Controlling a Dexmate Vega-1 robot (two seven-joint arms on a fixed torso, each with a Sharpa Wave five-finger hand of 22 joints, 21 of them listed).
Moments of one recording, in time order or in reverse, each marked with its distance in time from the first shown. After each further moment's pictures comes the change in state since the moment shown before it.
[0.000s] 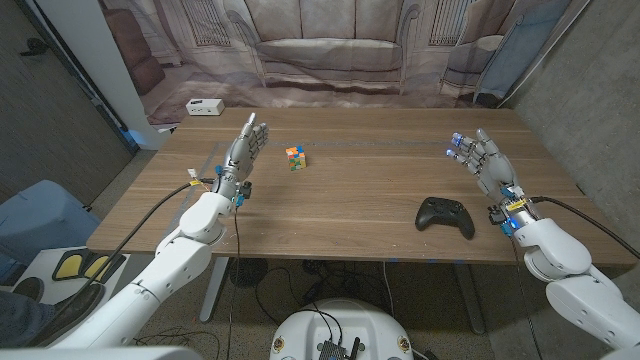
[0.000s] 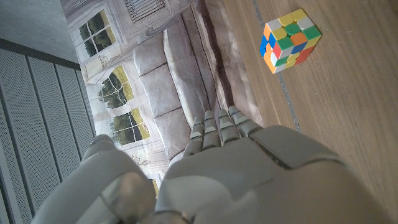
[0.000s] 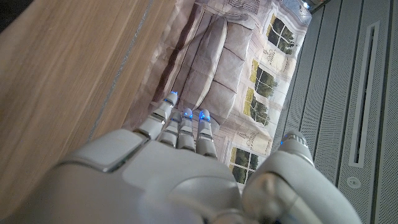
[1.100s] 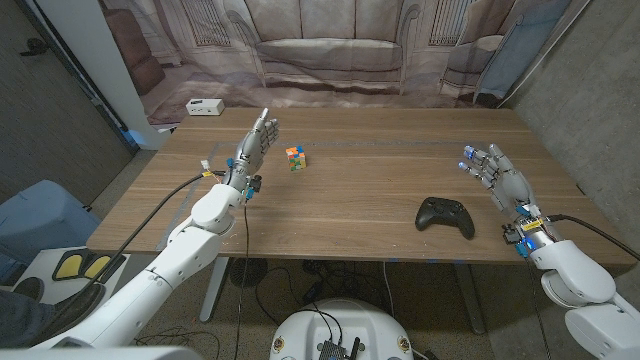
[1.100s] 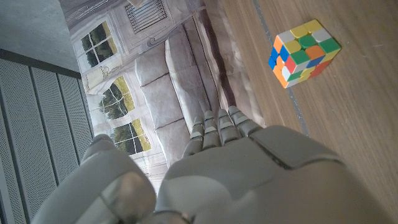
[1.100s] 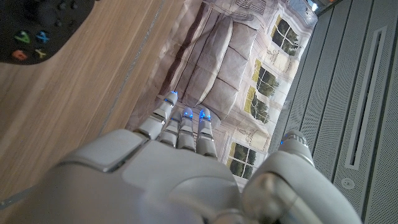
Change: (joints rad) left arm -0.084 -0.026 0.055 0.036 0.023 0.033 -0.017; left_hand 0.007 0.007 0.000 -0.005 0.000 0.000 0.000 -0.004 0.000 0.000 0.000 -0.007 0.000 0.000 0.000 -0.004 0.000 0.000 0.000 0.000 0.000; right arm -0.154 0.057 0.106 -0.053 -0.086 0.032 -0.014; right_hand 0.000 0.000 0.001 -0.008 0.000 0.007 -0.007 0.000 0.000 0.009 0.002 0.000 0.000 0.000 0.000 0.000 0.000 0.001 -0.002 -0.005 0.000
